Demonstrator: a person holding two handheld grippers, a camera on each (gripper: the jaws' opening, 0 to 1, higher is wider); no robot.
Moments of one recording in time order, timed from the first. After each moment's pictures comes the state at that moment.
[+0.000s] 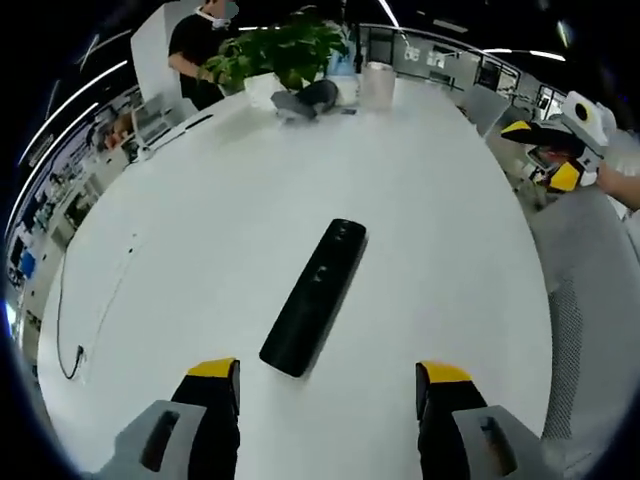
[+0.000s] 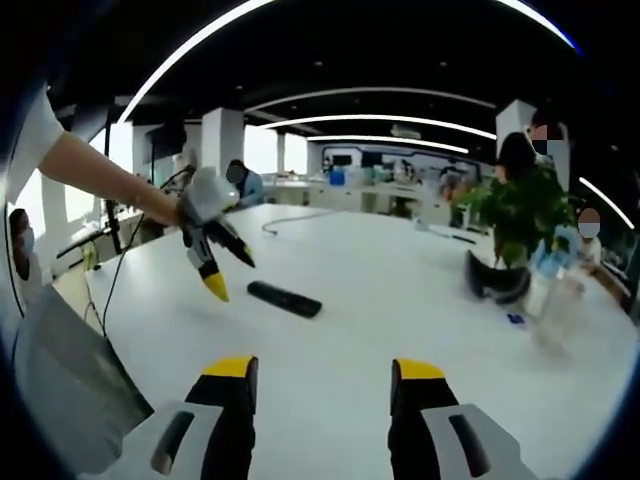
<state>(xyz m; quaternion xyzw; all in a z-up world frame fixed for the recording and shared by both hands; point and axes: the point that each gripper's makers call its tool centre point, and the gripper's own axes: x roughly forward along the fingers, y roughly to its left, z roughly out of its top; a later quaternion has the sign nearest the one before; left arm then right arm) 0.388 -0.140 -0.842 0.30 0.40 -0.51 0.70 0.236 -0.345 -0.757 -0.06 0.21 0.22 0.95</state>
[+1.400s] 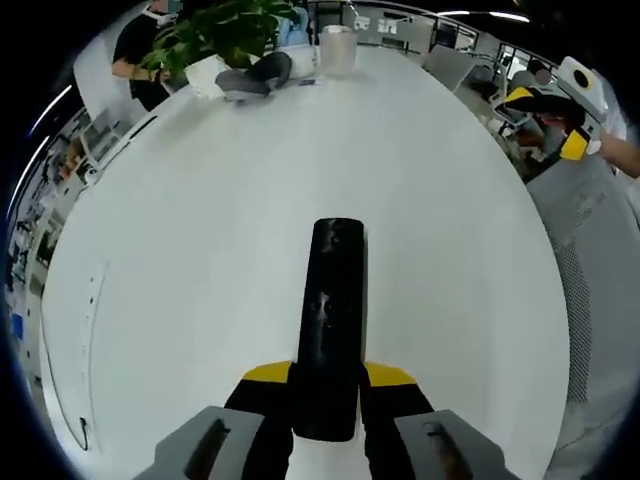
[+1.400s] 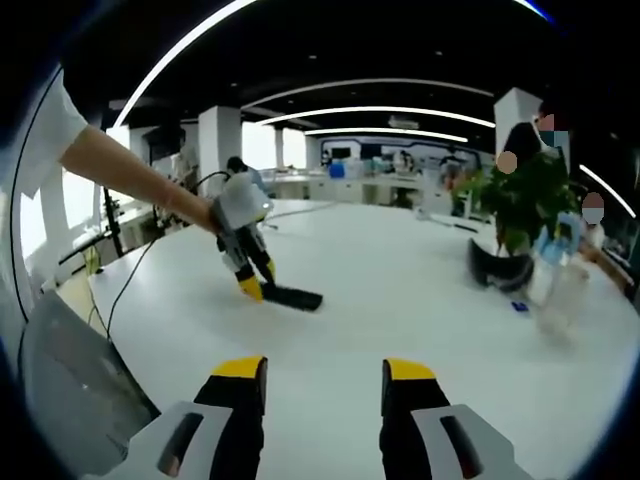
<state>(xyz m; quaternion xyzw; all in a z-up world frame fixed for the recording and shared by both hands) 0.407 -0.172 -0.867 0.36 0.40 -0.56 0.63 0.237 -0.346 -0.762 -0.04 0.23 0.22 0.95</state>
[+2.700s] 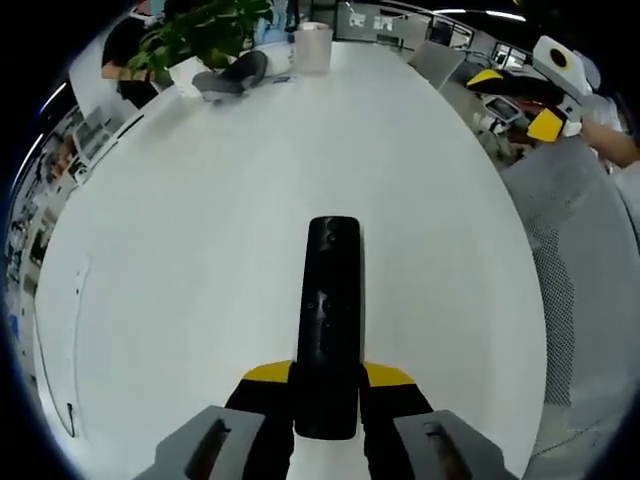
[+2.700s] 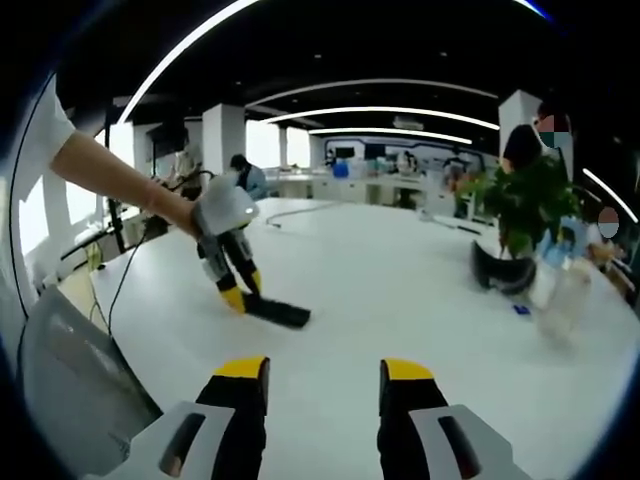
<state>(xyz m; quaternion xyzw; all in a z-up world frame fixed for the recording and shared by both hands) 0.353 -0.167 -0.868 0.36 0.41 -0.57 0.62 0.236 -0.342 -0.763 -0.05 0.22 0.23 0.95</state>
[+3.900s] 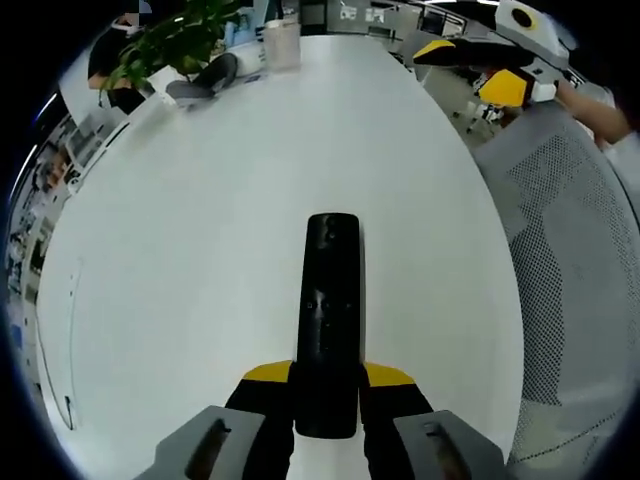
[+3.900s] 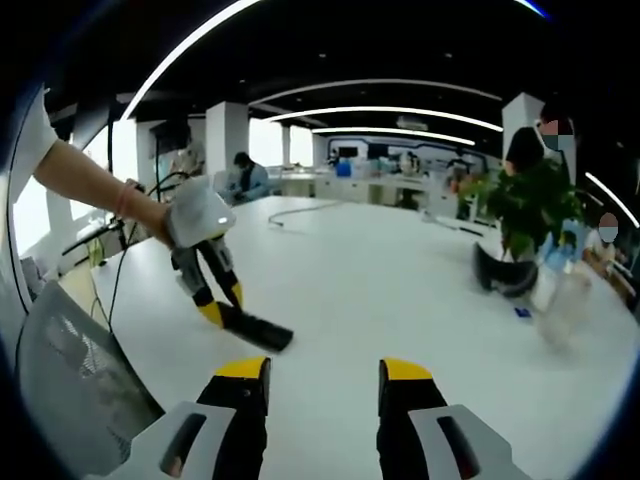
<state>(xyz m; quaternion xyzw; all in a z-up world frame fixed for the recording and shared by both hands) 0.299 -0.165 -0.867 0.38 0.42 -0.57 0.60 0.233 -0.341 -0.762 -0.06 0.23 0.23 0.94</state>
